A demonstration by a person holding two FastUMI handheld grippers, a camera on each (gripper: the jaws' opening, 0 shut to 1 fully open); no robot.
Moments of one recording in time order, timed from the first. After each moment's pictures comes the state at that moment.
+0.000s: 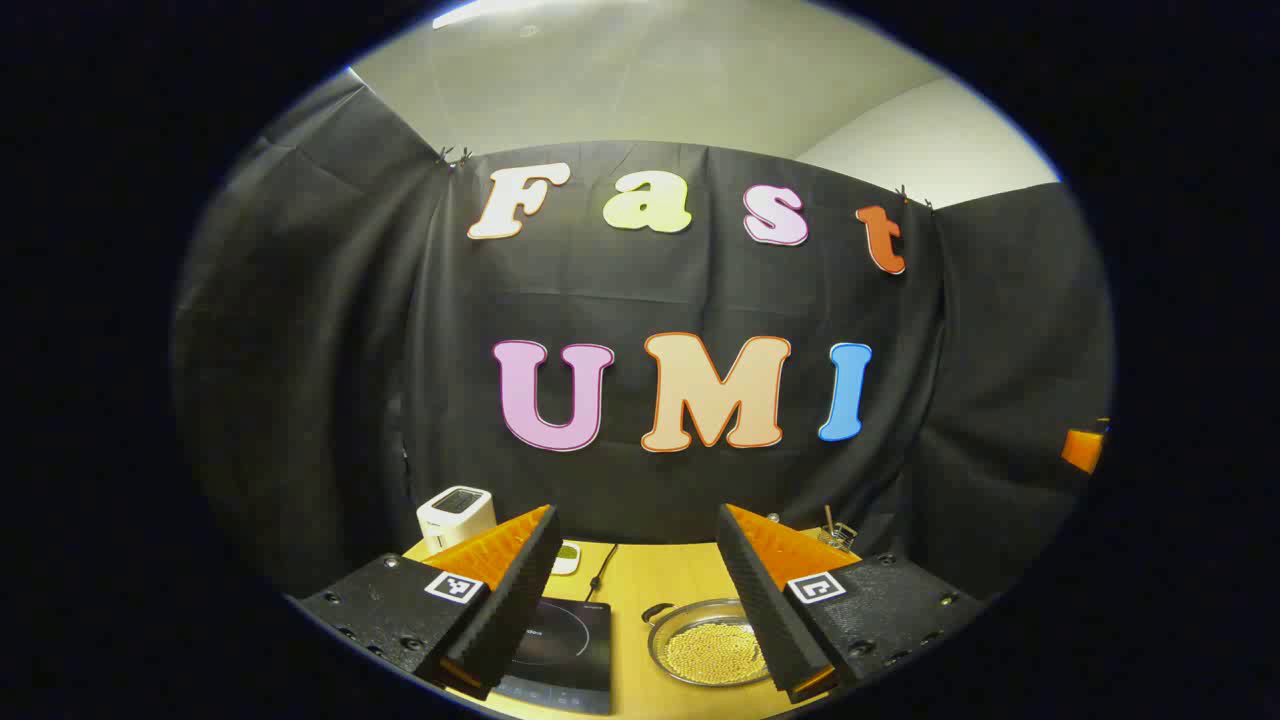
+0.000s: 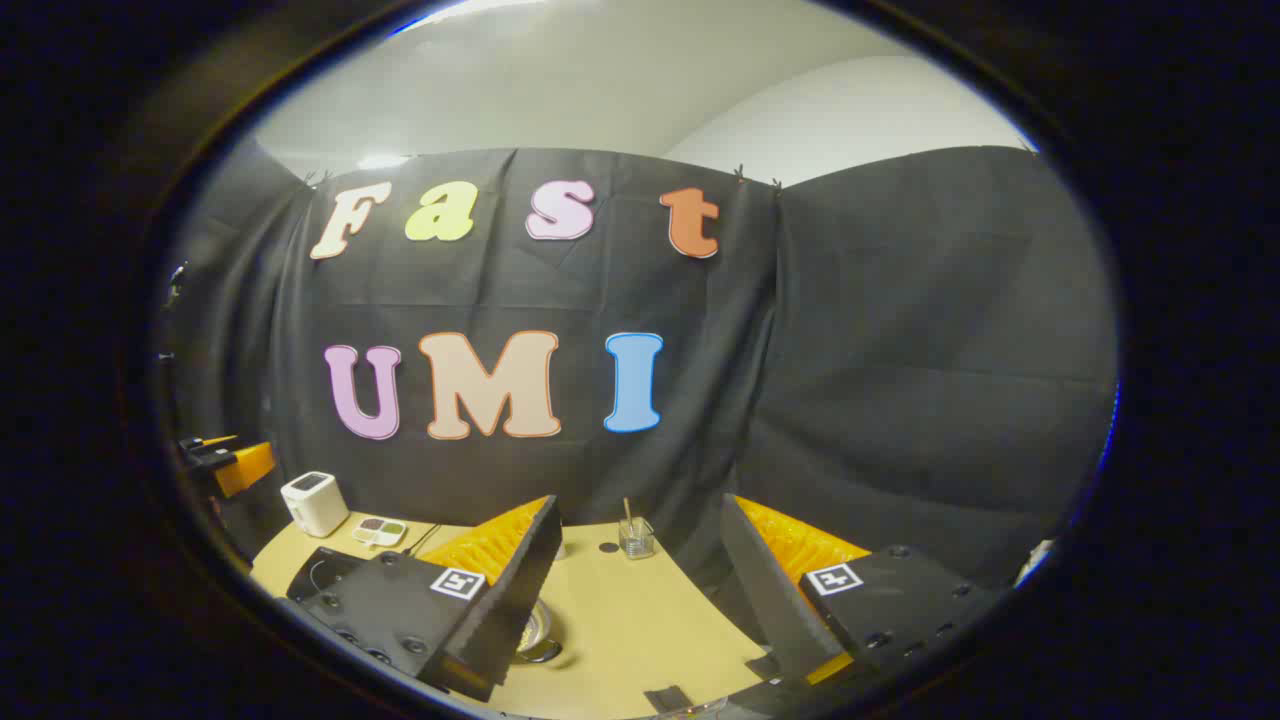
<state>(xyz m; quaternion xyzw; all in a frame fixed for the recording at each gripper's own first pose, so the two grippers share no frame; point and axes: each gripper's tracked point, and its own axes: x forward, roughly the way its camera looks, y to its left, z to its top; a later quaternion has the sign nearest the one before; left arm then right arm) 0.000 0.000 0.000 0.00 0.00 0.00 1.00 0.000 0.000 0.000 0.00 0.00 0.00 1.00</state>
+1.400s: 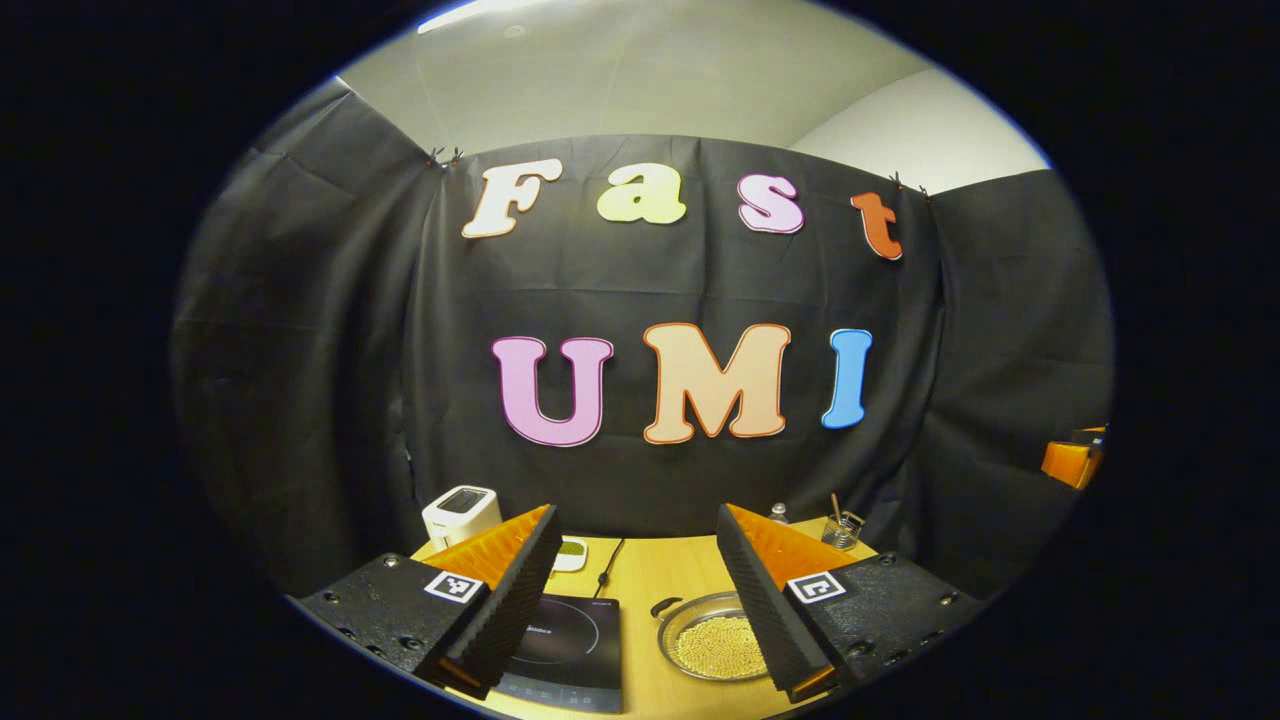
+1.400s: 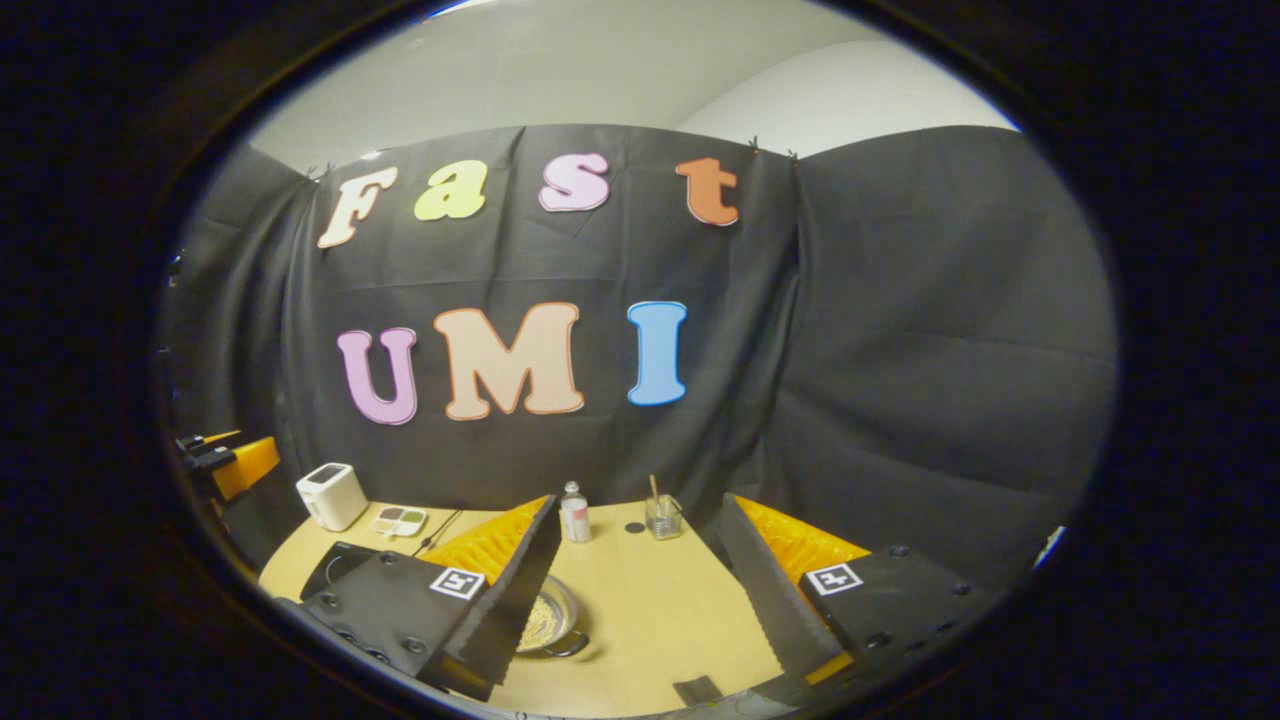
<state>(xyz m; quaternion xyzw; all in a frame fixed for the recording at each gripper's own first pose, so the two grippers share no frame) -0.005 0.016 -0.006 0.03 0.01 0.01 1.00 0.019 0.041 -0.034 0.01 0.04 0.03 1.00</state>
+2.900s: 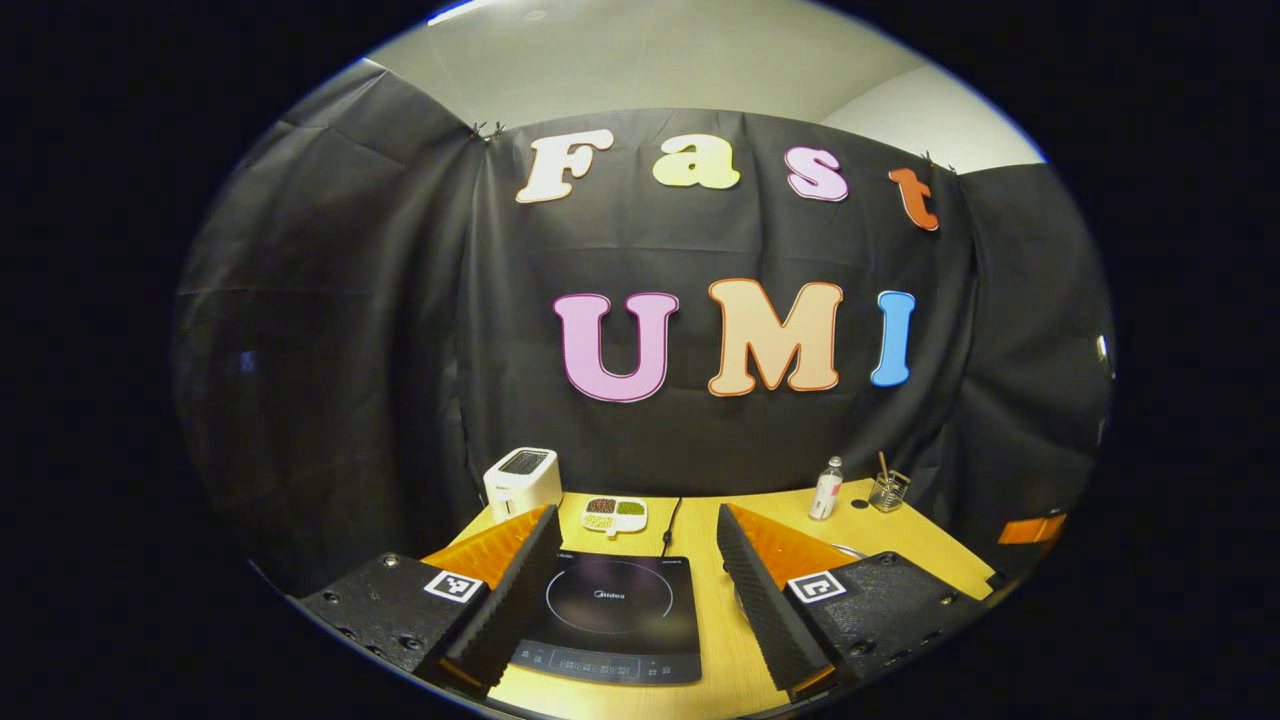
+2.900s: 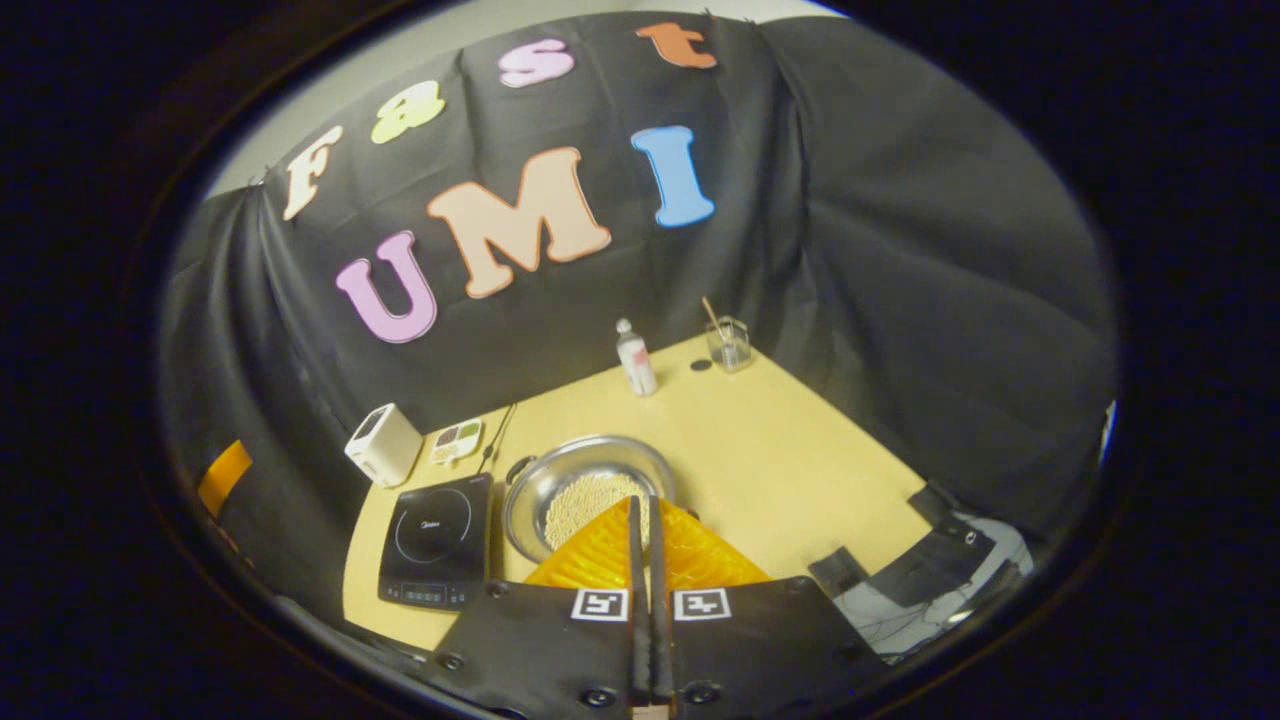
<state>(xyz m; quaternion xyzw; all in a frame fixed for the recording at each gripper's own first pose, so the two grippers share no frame) -0.040 0.106 -0.061 0.02 0.06 0.06 1.00 -0.003 0.125 -0.234 0.13 0.29 0.05 0.95</state>
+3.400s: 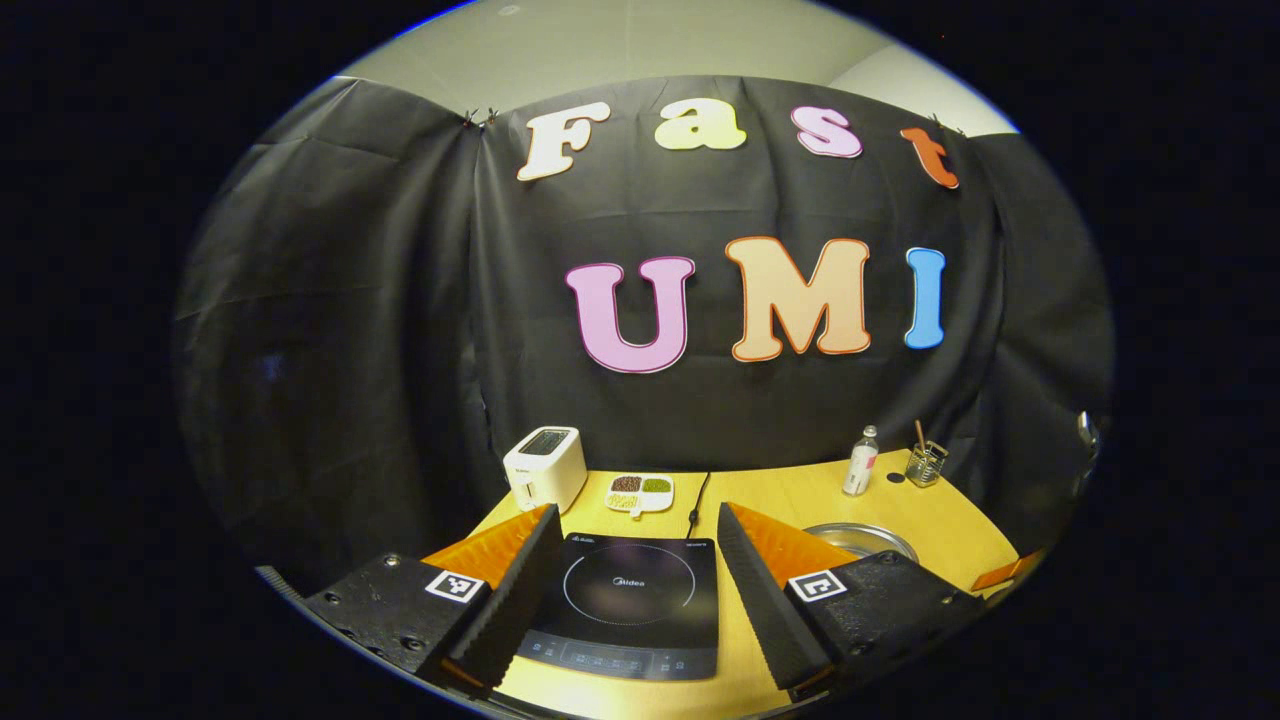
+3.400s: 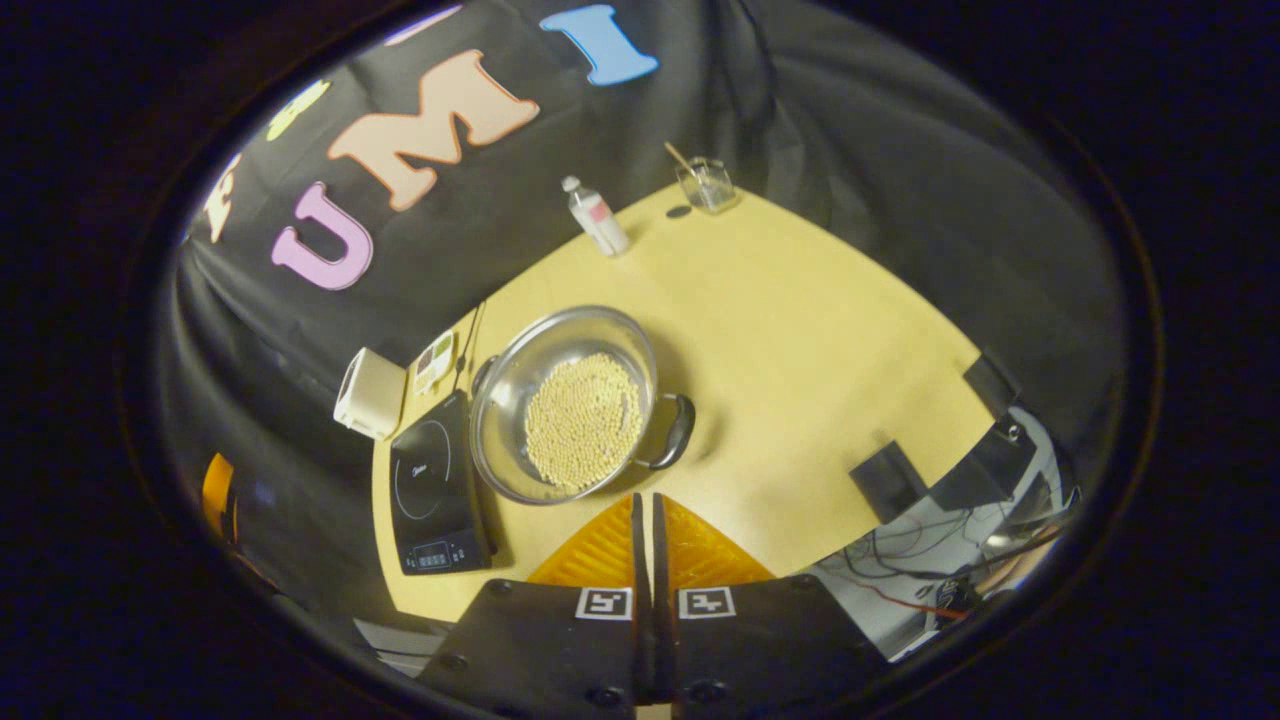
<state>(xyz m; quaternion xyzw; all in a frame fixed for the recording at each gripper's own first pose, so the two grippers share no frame) -0.012 0.099 -0.088 0.05 0.12 0.11 0.99 0.006 0.134 -0.356 0.19 0.50 0.06 0.84</state>
